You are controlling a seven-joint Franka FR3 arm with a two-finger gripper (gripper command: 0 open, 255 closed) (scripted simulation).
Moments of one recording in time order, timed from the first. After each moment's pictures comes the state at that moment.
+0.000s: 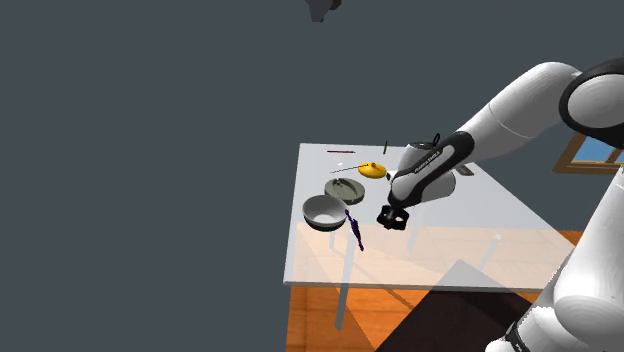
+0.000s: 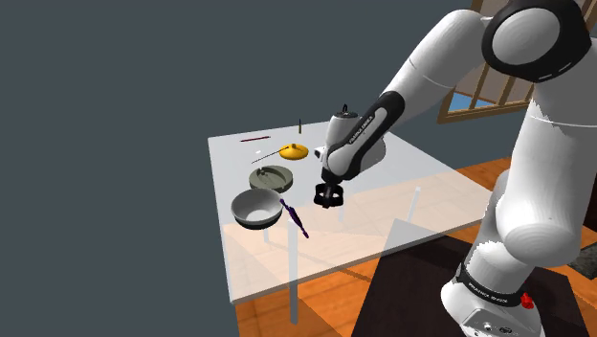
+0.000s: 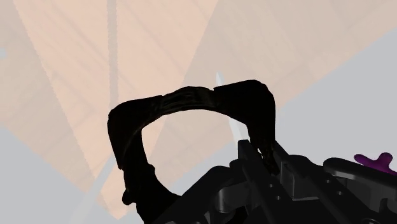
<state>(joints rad) -0.01 0.10 -0.19 -2.55 0.11 2.77 -0.55</state>
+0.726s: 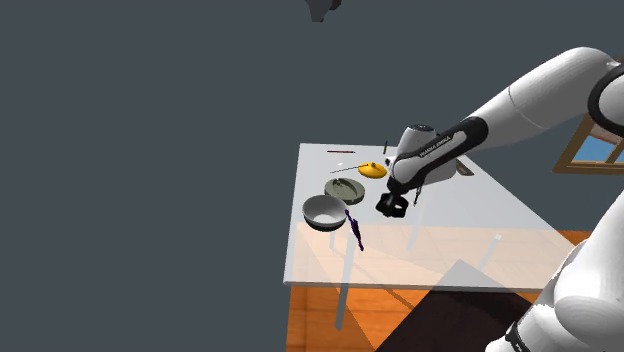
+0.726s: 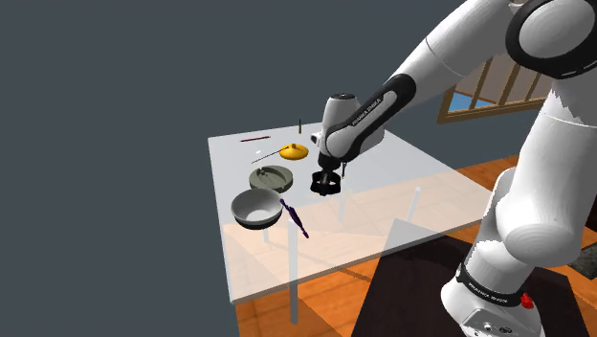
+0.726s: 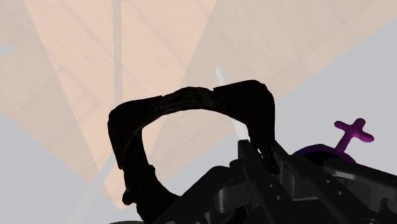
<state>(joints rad) 0.00 0.02 -0.20 -2.49 0.04 2.62 -0.50</state>
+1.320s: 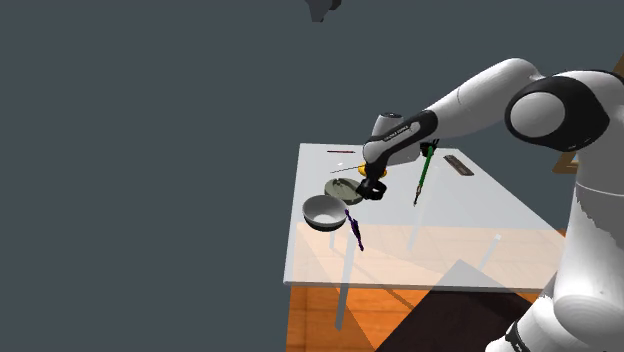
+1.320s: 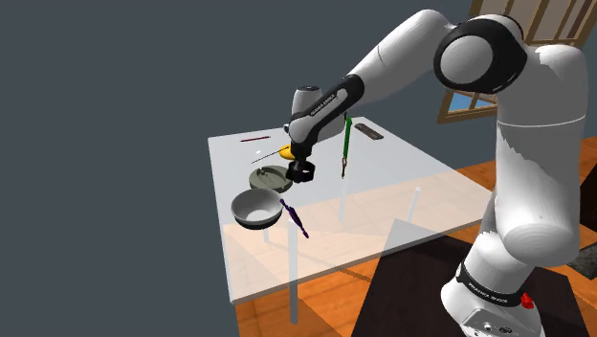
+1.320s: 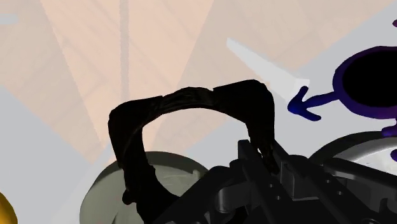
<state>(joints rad) -0.02 0.31 -0.18 -2.06 0.12 2.48 -0.54</state>
